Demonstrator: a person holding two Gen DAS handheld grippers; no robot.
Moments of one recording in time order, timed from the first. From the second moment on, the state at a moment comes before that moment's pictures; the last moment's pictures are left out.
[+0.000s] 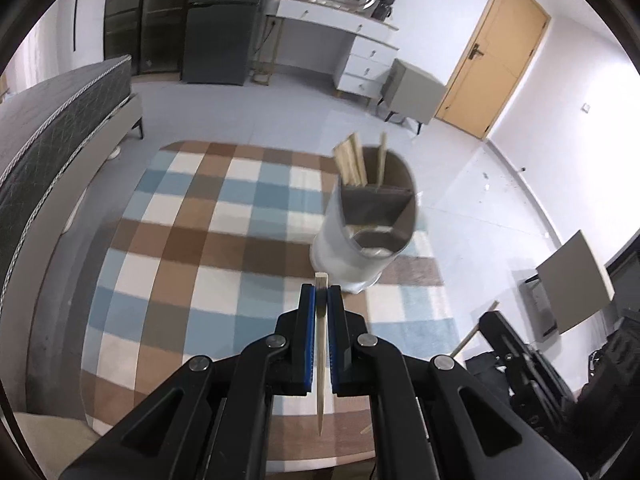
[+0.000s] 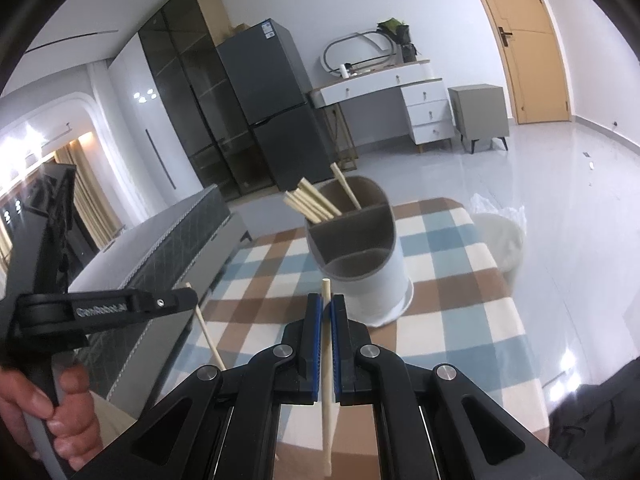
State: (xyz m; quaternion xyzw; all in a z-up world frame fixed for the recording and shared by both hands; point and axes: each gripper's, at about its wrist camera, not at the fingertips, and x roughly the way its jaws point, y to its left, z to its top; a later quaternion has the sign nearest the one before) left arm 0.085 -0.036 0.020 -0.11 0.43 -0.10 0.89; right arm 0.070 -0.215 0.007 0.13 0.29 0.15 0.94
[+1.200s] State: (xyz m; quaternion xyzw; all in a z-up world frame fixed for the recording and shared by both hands) left arm 0.257 -0.027 0.079 -0.22 0.30 -0.14 0.92; right arm 0.258 -0.174 0.117 -0.05 0.16 0.21 0.96
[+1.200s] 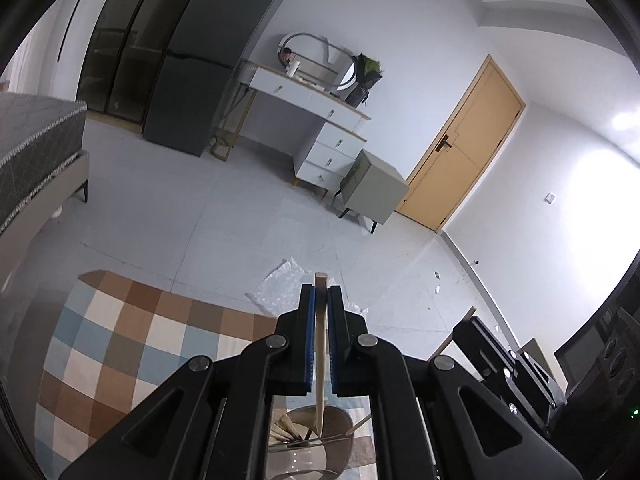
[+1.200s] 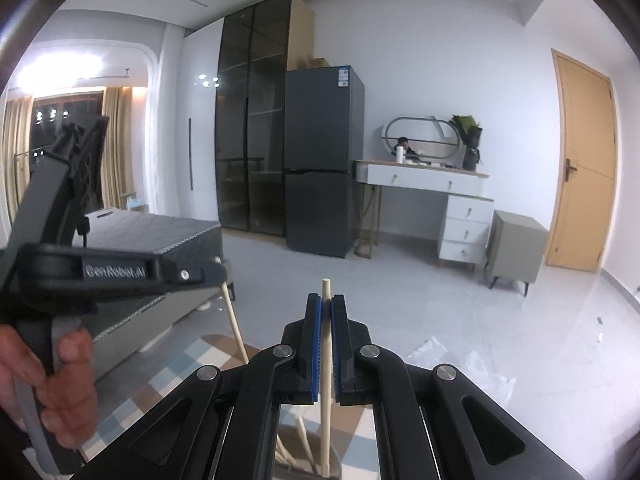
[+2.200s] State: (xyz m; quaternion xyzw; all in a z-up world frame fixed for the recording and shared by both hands) left arm 0.246 -0.060 0.043 -0.13 0.40 -0.19 0.89; right arm 0.266 -0.194 0.040 -0.02 0.26 0.22 0.94
